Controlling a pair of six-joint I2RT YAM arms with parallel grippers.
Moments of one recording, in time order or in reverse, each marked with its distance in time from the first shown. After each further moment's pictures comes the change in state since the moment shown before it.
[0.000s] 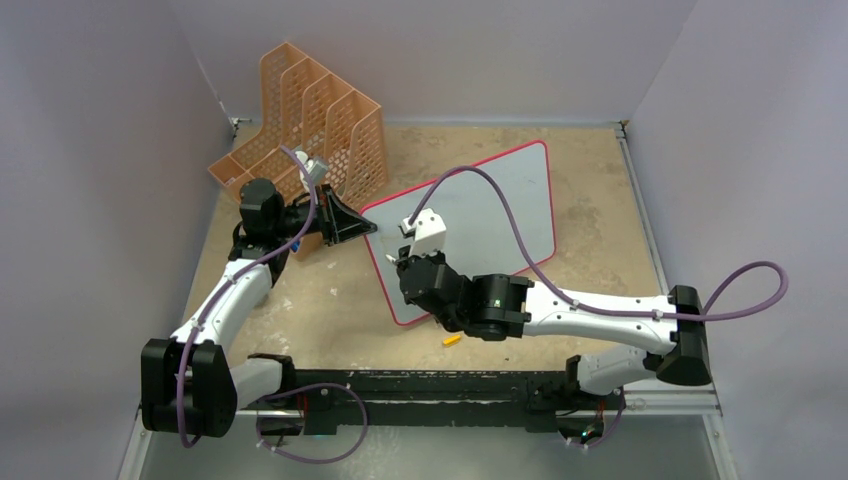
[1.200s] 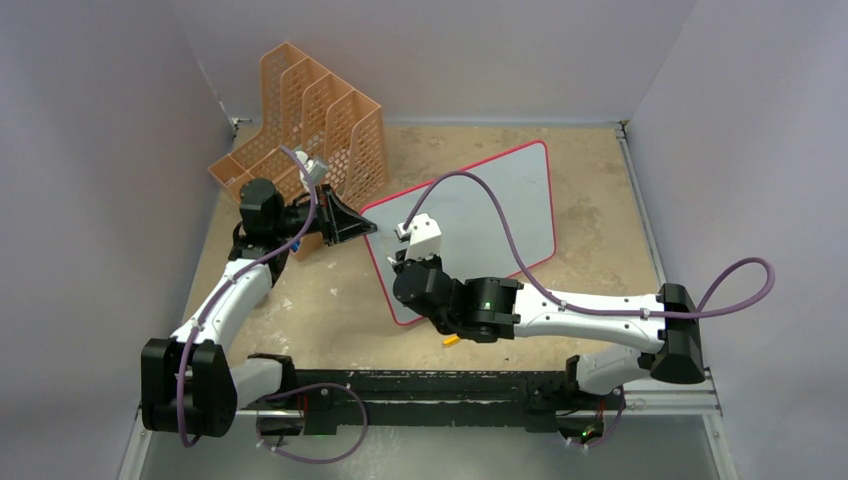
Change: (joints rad) left arm 0.000 0.001 0.000 0.000 0.000 0.000; right arm 0.000 0.039 -0.023 0.021 0.031 0.009
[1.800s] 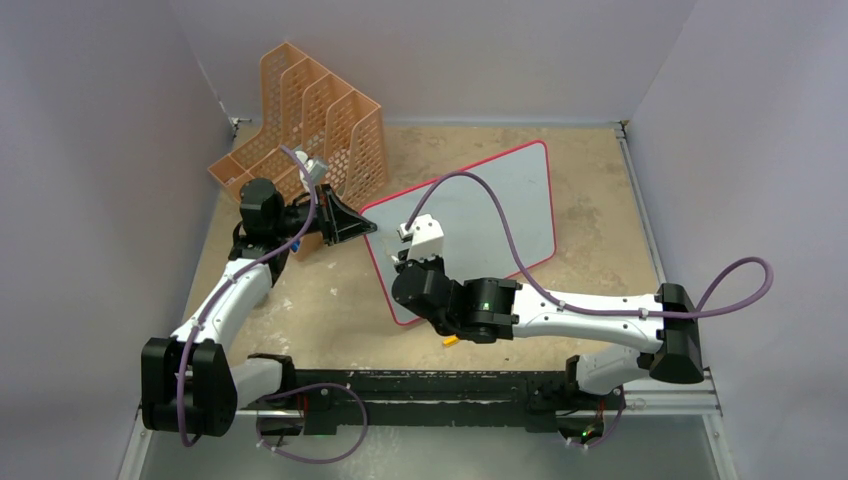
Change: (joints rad) left arm 0.001 0.003 0.000 0.000 -0.002 0.000; right arm 0.001 0.006 0.000 -0.016 0.034 0.022
